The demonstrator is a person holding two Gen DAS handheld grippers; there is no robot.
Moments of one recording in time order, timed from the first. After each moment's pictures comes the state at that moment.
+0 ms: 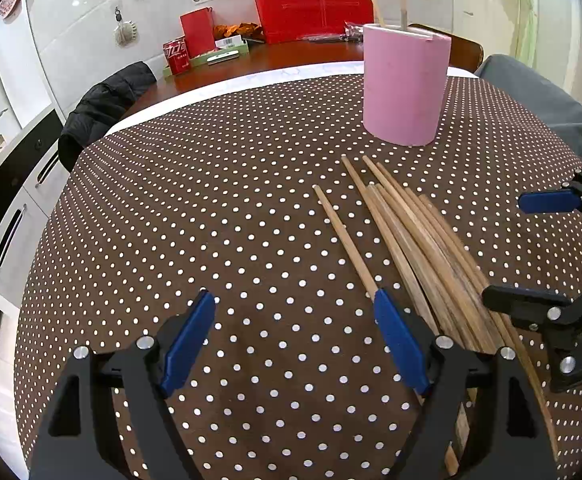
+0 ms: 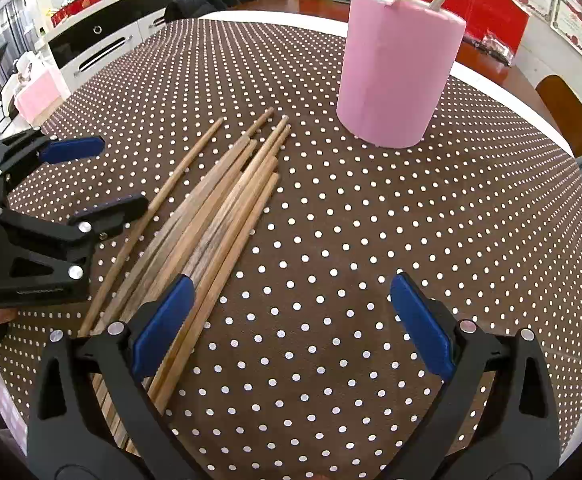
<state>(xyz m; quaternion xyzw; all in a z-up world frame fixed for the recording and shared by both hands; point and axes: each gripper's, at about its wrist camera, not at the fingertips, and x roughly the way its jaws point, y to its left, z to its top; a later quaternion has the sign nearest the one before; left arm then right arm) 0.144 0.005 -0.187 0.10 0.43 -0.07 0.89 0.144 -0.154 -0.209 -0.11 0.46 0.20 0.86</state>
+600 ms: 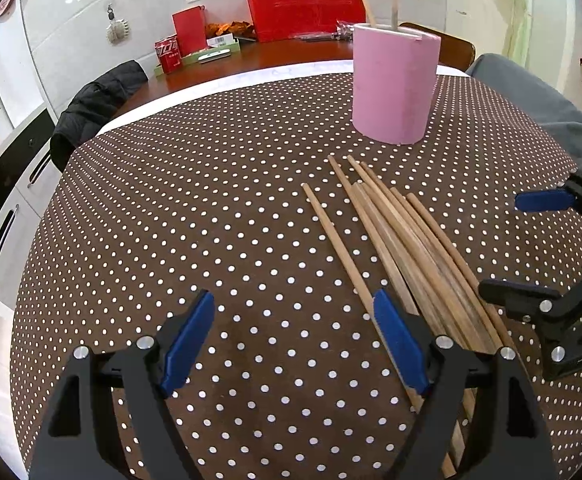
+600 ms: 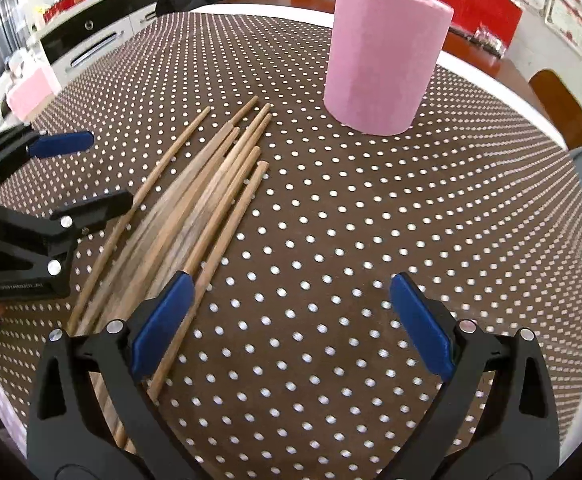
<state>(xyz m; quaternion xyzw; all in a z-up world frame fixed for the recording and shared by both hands) 0.144 0.001 -0.186 0.10 0.43 -0.09 0.89 0.141 -0.150 -0.208 -0.13 0.46 0.18 0.86</state>
